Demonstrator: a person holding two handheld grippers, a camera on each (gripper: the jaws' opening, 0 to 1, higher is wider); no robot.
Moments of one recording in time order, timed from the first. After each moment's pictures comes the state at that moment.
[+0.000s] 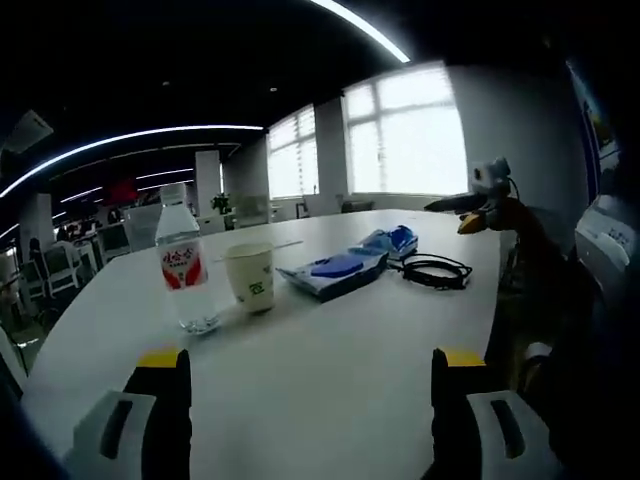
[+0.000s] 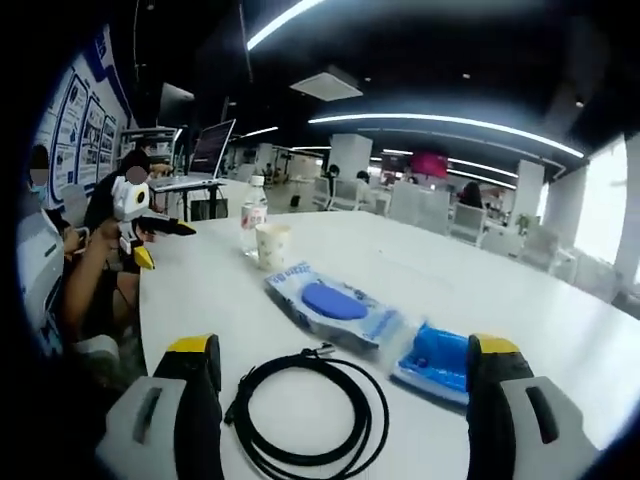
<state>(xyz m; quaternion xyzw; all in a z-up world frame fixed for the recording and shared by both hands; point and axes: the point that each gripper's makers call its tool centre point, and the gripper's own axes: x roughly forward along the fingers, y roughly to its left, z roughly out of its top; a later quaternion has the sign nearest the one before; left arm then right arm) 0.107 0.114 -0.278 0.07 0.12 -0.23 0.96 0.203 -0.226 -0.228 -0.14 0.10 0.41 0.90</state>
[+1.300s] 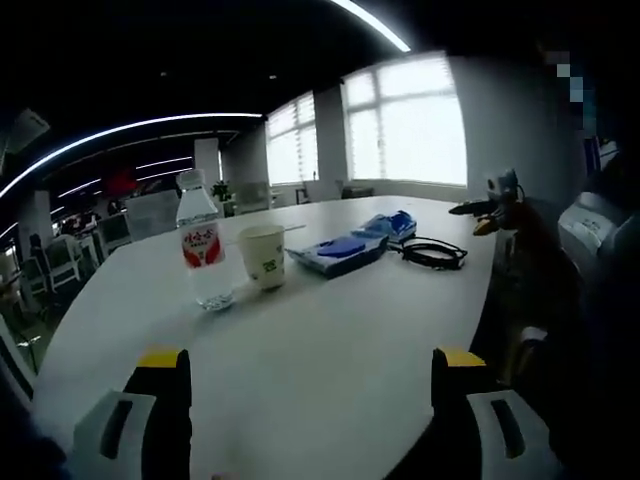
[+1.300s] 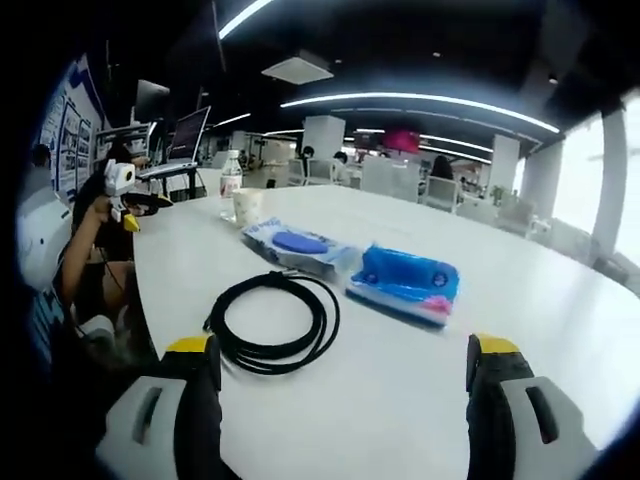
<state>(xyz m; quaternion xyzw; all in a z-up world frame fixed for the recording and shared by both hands) 0.086 0.142 -0.286 0.08 0.16 -0.23 0.96 0.180 -0.315 -0.274 -0.13 0.15 0.36 0.91</state>
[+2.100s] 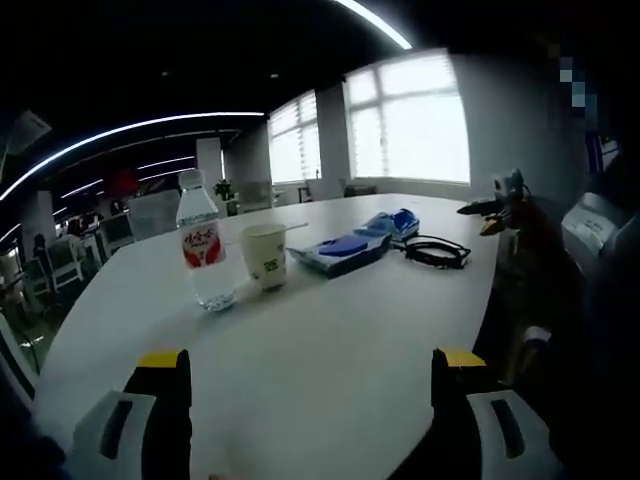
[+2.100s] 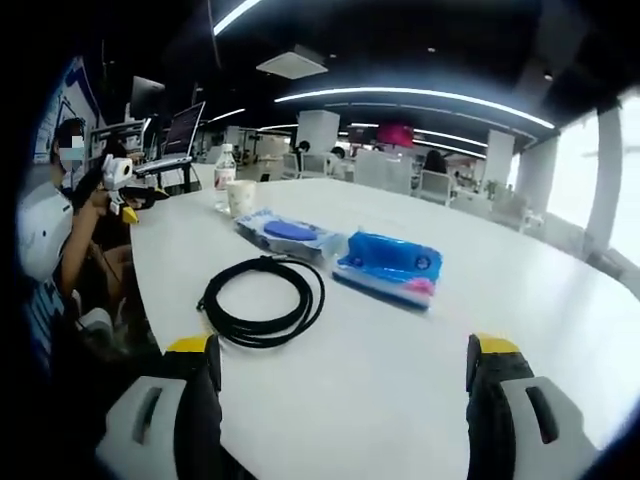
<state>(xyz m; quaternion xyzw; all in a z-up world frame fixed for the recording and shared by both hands) 0.088 0.139 -0.286 0.08 0.16 -0.23 0.96 0.176 -0.338 -0.281 -0.14 0.16 0.35 0.91</state>
